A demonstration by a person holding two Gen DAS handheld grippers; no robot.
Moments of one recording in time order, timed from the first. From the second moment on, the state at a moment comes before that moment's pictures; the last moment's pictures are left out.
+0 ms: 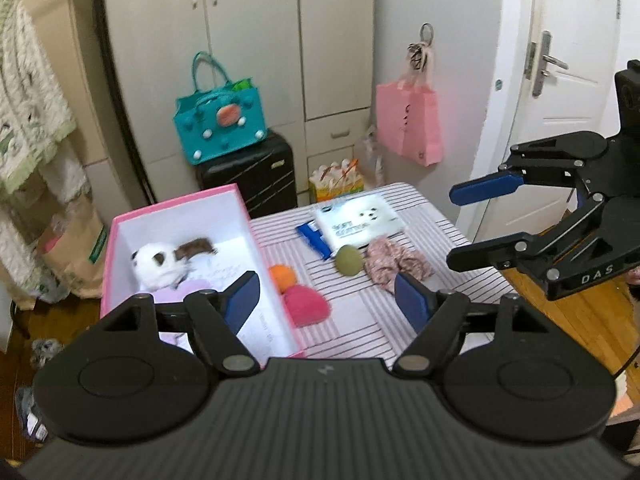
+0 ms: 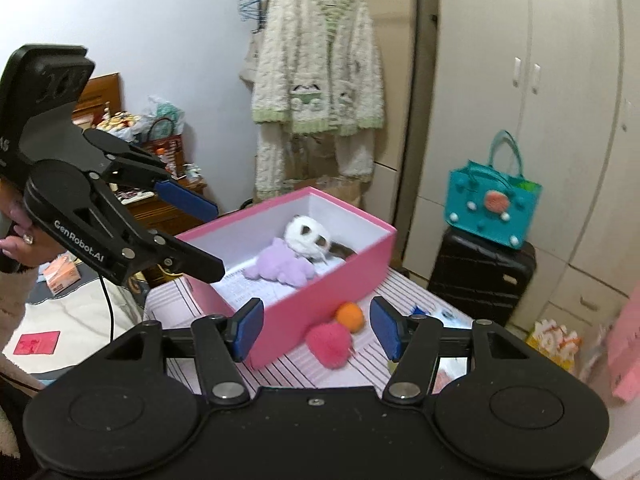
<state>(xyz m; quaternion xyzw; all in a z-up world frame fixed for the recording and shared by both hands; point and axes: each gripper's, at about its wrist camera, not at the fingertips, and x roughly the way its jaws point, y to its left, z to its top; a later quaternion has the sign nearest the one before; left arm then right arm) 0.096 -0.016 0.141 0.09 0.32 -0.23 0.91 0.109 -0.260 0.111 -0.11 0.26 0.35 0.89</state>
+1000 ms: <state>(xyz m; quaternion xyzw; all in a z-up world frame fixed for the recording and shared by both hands) 0.138 -0.123 -0.020 0.08 0.26 -0.06 0.96 0.175 -0.345 -0.038 -0.09 0.26 0.32 0.91</state>
